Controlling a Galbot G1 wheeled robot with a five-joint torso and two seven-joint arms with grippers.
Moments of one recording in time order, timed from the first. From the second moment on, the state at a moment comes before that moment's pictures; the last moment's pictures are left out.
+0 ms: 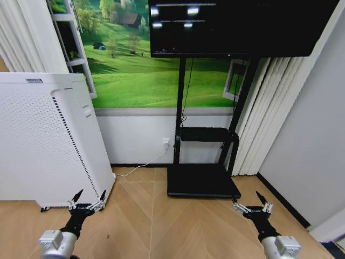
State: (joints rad) left arm 1.77 -1.23 -0.88 -2.25 -0.39 0.09 0.03; right arm -1.83 1.30 0.83 2.28 0.22 -0.03 0.06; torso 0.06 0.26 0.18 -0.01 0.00
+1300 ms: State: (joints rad) left arm 1.77 -1.23 -0.88 -2.25 -0.39 0.09 0.03; right arm -1.83 1.30 0.83 2.28 0.22 -0.03 0.06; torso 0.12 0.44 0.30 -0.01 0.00
